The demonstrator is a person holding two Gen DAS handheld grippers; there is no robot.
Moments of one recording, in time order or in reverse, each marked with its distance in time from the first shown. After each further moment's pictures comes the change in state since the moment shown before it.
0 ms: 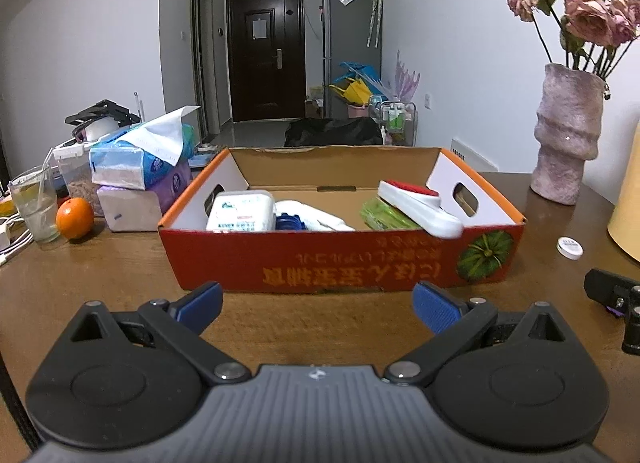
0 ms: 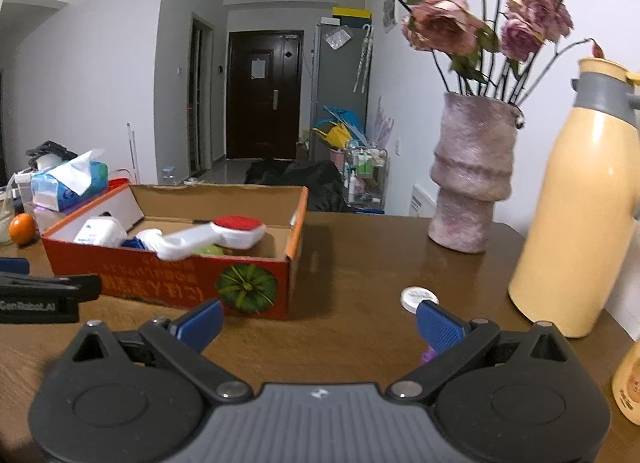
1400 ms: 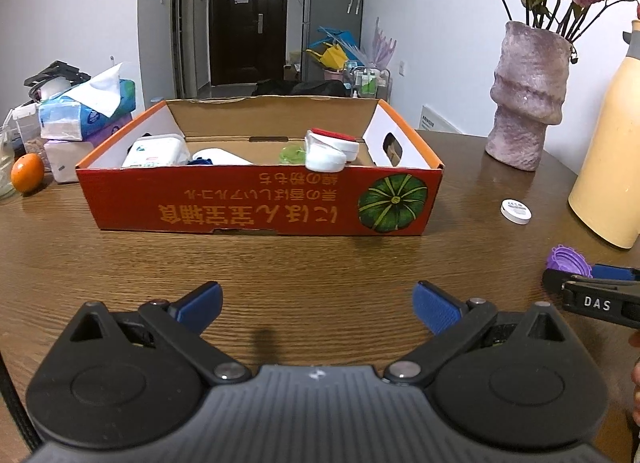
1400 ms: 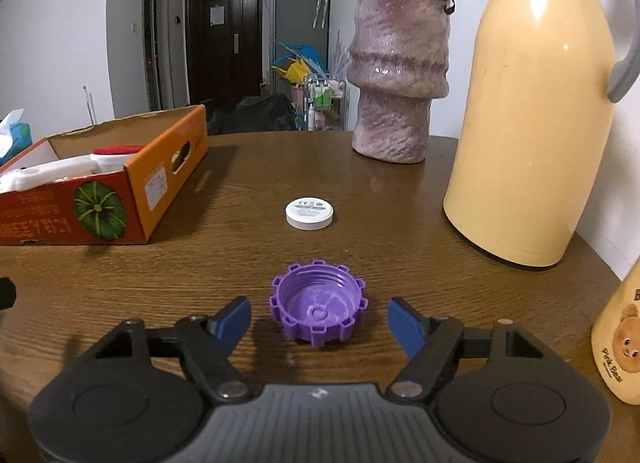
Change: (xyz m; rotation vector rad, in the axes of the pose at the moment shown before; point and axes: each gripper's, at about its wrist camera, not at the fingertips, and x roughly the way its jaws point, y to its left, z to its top) left arm 0.008 -0.073 -0.021 -0.025 0.111 -0.070; right arm 0.059 -0.101 -0.039 0.076 0.201 -0.063
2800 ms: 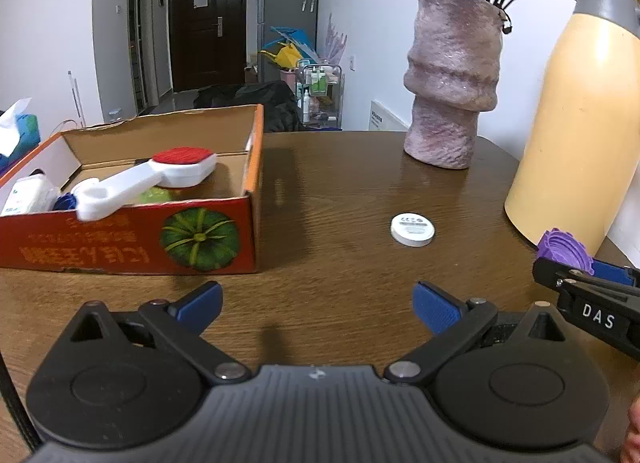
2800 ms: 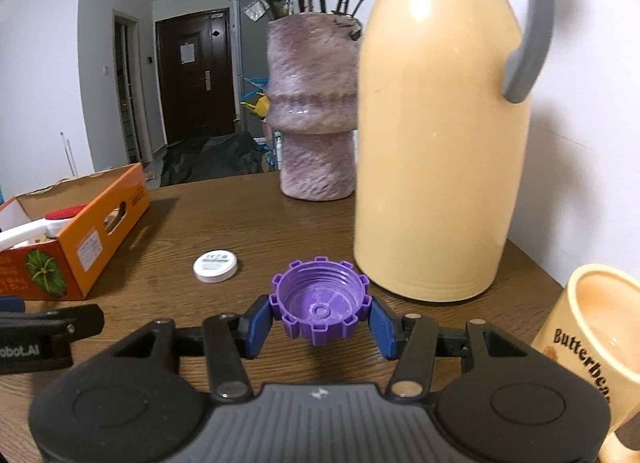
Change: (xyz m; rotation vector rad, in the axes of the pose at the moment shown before) left arm 0.042 -0.132 0.024 0.068 0.002 -0.074; right arm -0.013 -0.079 0.010 0.090 -0.106 -0.047
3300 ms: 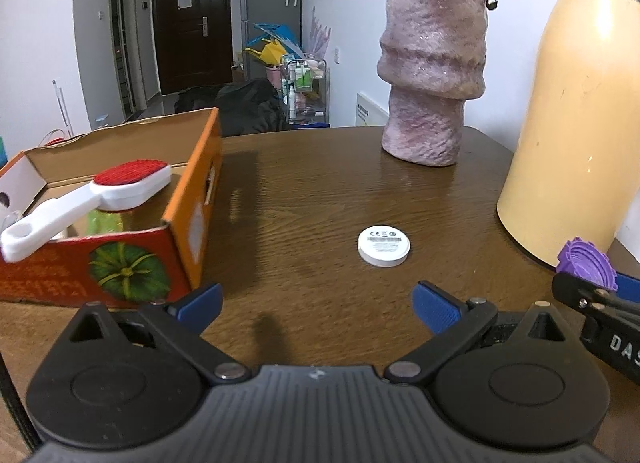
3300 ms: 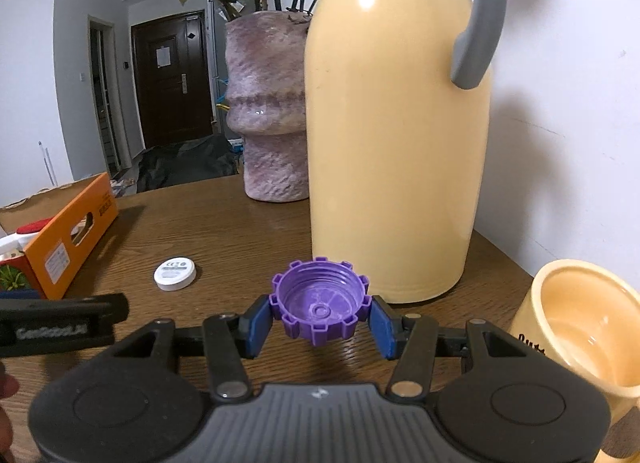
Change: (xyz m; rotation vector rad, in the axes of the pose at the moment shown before) left arm 0.041 -0.033 0.017 0.048 0.019 -0.011; right arm 0.006 -0.023 0.002 0.046 0.007 -0.053
